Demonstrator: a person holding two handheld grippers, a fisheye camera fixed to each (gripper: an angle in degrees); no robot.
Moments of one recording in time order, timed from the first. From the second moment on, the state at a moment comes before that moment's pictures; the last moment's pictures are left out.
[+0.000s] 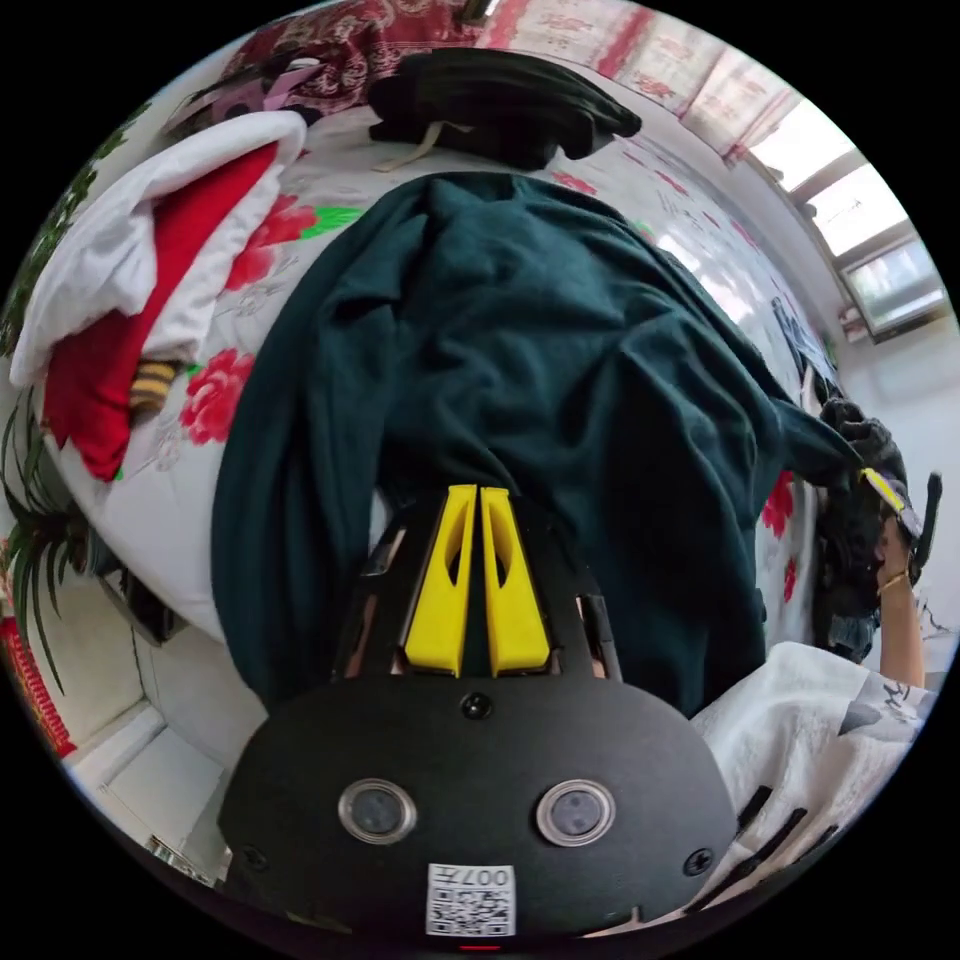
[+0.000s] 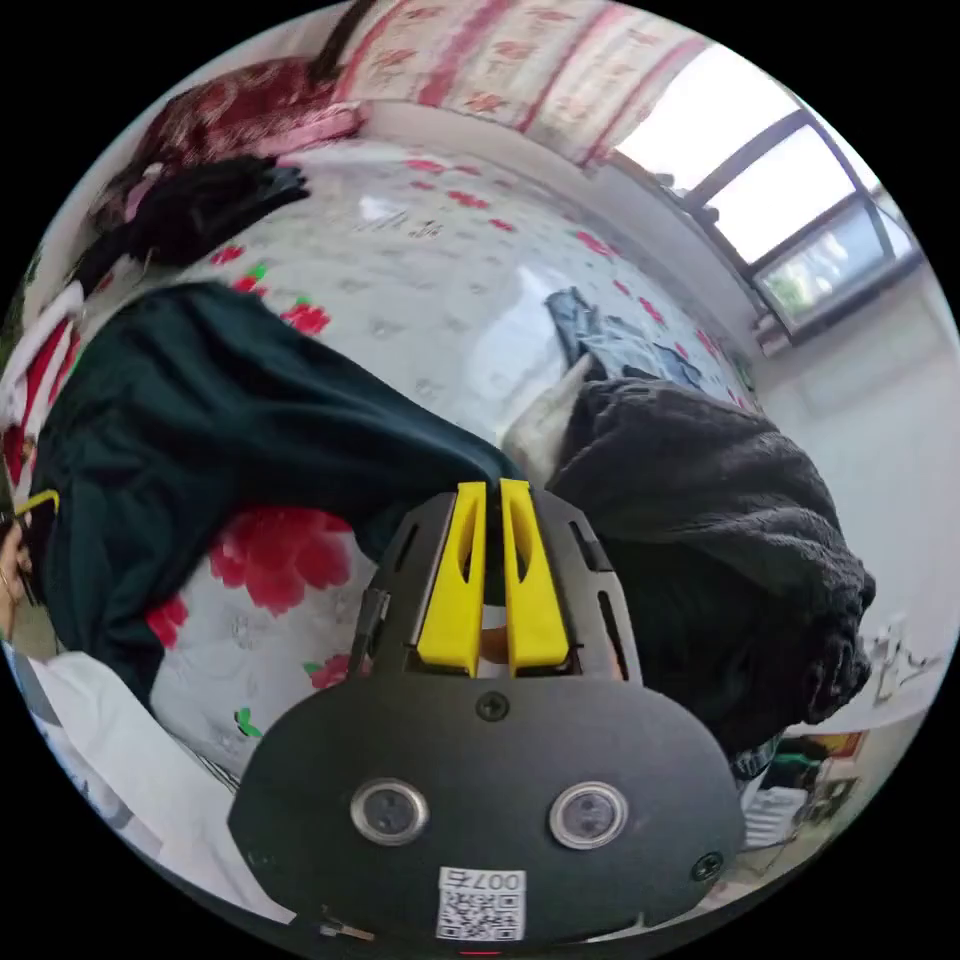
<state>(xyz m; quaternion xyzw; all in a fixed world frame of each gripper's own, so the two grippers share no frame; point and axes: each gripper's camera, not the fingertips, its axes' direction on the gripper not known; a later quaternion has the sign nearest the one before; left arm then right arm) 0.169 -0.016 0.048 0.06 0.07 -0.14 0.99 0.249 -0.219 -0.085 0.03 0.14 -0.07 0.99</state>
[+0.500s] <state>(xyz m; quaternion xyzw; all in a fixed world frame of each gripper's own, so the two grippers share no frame) 0.180 0.055 -0.009 0.10 0.10 -0.11 0.98 0.263 -0.042 -0.019 -0.08 -0.27 -0.02 0.96</state>
